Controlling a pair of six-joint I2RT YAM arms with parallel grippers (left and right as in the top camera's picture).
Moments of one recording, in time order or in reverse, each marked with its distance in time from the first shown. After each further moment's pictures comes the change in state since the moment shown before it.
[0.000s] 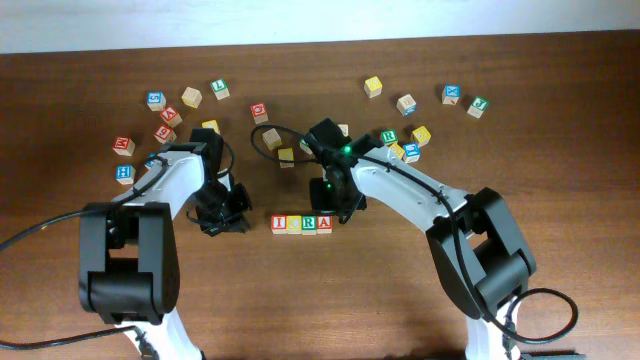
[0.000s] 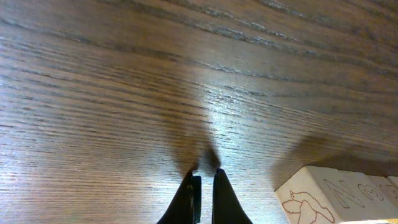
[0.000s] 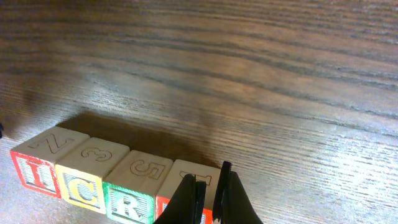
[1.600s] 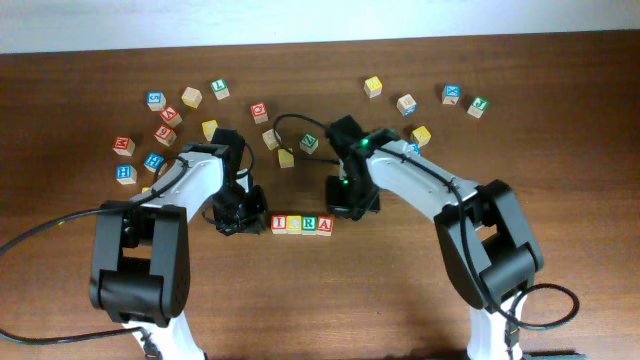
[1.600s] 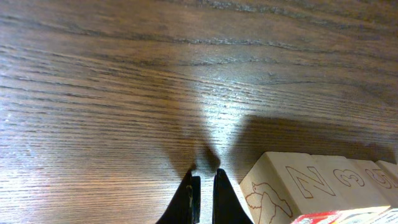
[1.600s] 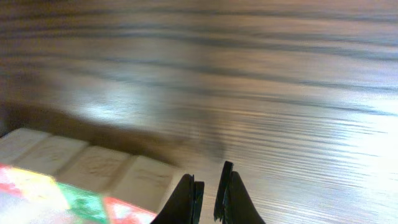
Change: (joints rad) left arm -0.095 0.000 0.000 0.021 0.012 0.000; right arm -0.100 0.010 -0.035 -0.050 -0.087 0.025
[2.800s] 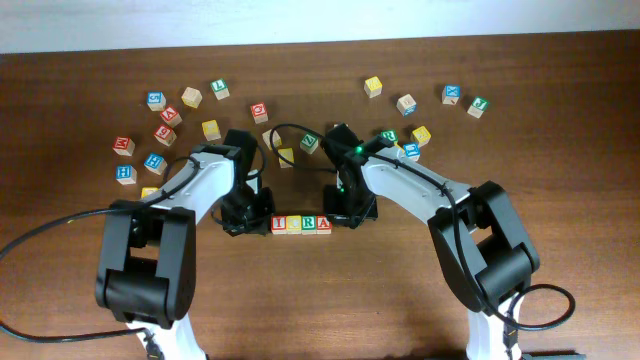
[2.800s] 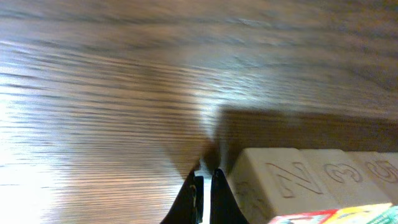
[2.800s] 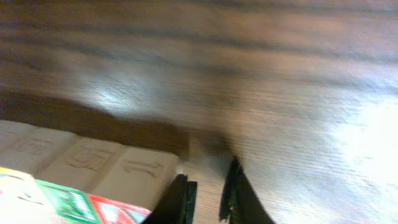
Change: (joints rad) left arm -0.051 0.000 0.005 -0.003 -0.029 0.000; right arm 0.046 0.002 -0.032 0.017 0.006 0.014
